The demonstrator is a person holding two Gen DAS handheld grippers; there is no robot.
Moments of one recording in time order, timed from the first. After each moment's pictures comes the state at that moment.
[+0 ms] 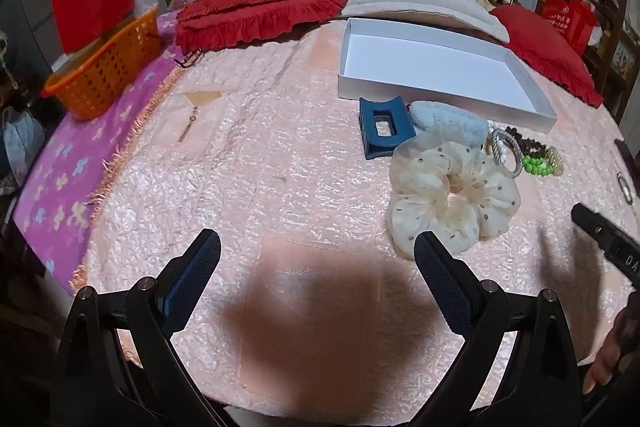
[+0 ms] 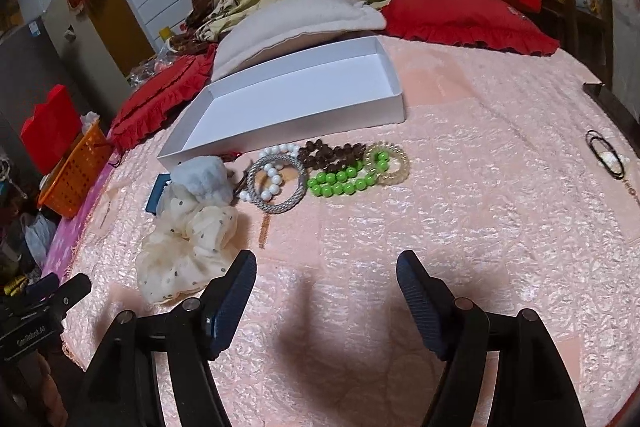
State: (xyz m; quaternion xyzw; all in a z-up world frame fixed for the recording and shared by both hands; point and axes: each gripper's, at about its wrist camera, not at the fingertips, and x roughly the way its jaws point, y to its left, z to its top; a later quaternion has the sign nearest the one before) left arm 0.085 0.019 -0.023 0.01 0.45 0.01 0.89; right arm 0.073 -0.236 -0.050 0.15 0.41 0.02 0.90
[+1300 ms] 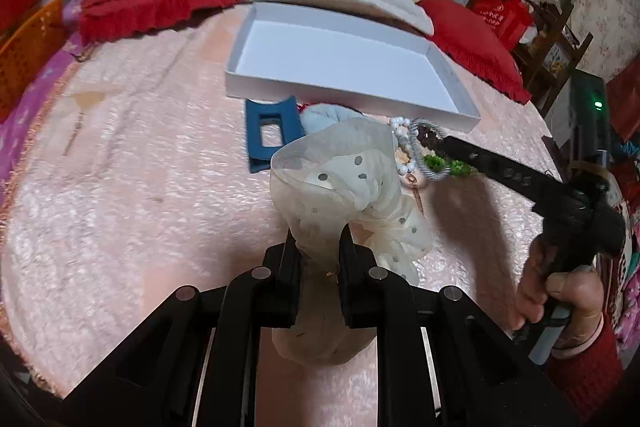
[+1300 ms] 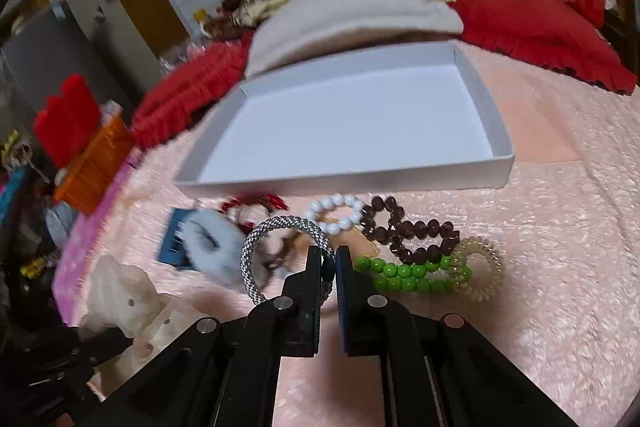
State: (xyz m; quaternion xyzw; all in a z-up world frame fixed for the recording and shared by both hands) left arm 0.119 -0.012 -0.021 -0.05 0.48 -0.14 0.87; right arm 0.169 -0.220 -0.050 0.14 0.42 0.10 0.89
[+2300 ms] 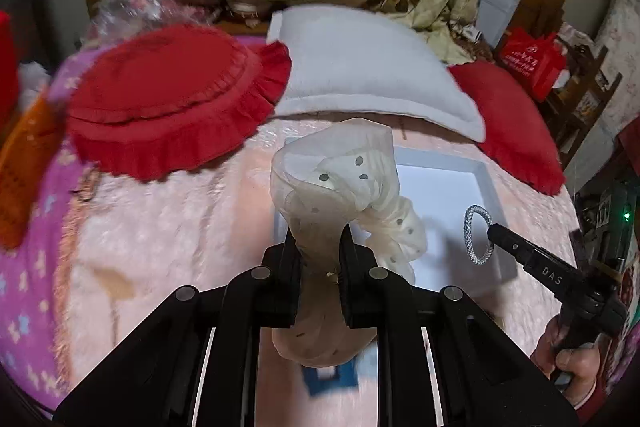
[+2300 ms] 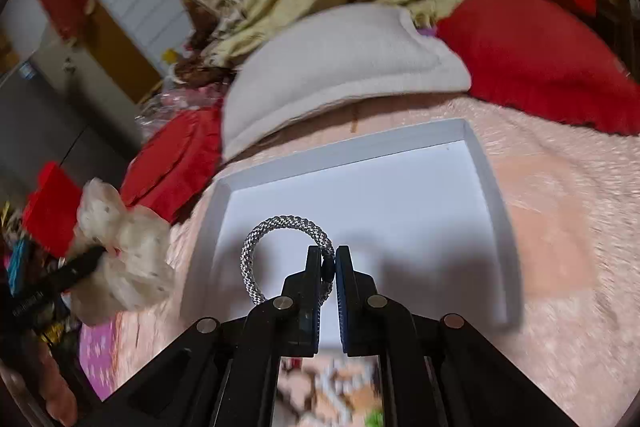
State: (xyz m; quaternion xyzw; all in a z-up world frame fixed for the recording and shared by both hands) left arm 0.334 0.005 0.047 -0.04 0.47 -0.10 0.87; right arm 0.306 -0.242 -0.001 0.21 0.44 0.06 0.87
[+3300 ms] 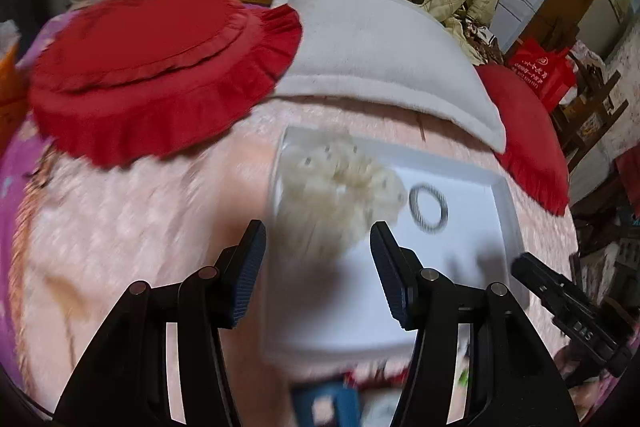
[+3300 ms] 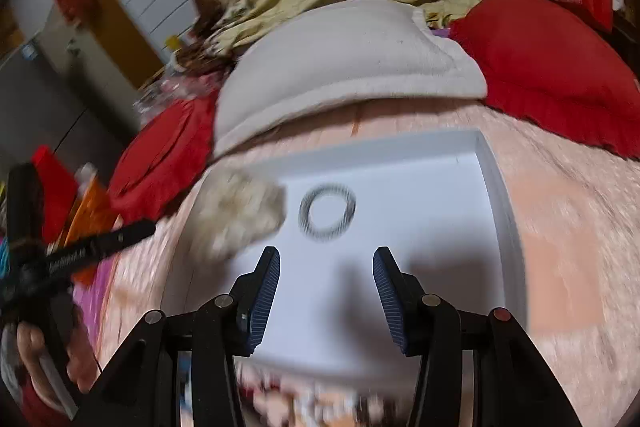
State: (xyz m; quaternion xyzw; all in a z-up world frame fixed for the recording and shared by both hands) left arm 0.359 0.018 0.004 -0.08 0.49 -0.11 0.86; right arm 0.303 -0.243 -0.008 0.17 0.43 0.08 0.88
